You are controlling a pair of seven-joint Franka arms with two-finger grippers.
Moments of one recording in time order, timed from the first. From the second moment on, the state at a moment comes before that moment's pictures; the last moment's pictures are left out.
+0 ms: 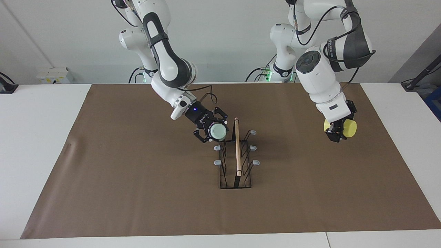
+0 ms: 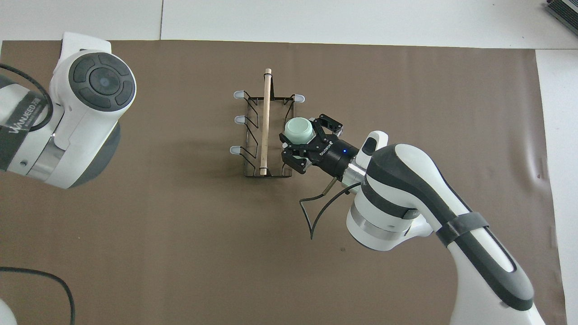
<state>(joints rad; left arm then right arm) -0.46 0.20 0.20 -1.67 0.72 1.89 -1.20 0.42 0.23 0.10 -2.00 2.23 2.72 -2.15</state>
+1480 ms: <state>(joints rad) -0.56 0.19 0.19 -1.67 0.77 1.89 -1.56 0.44 0.31 0.10 -2.09 2.57 2.71 -2.54</state>
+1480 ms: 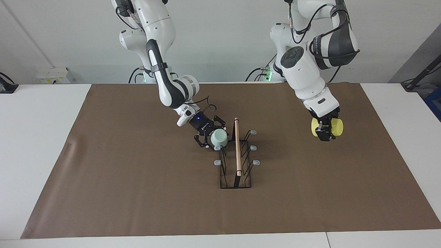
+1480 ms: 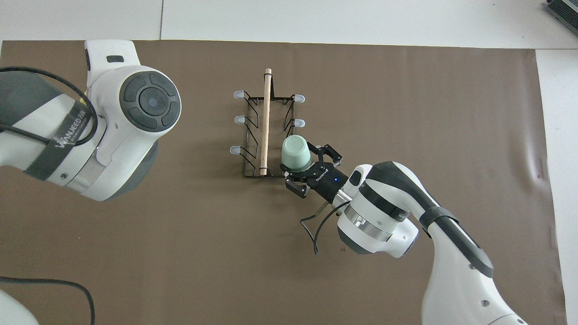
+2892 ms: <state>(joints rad) -0.80 0.21 0.19 -1.73 0.98 1.83 -1.79 0.31 0.23 0.10 -2.09 1.89 2.95 -2.58</state>
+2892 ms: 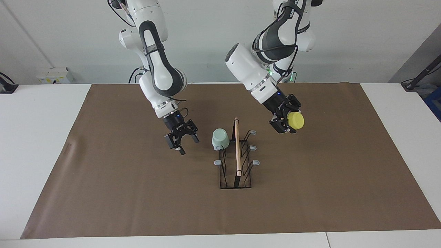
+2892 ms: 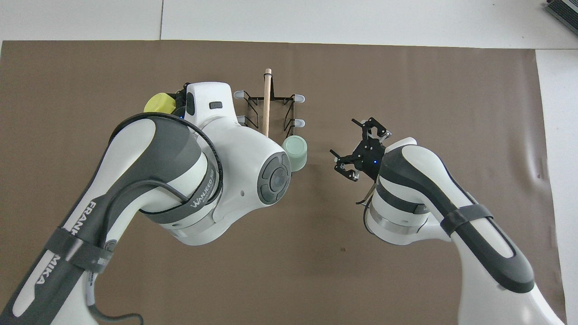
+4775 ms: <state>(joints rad) -1.00 0.35 0.19 -1.76 1.02 1.66 -2.18 -0.07 0.01 0.11 -1.77 0.22 1.66 -1.02</state>
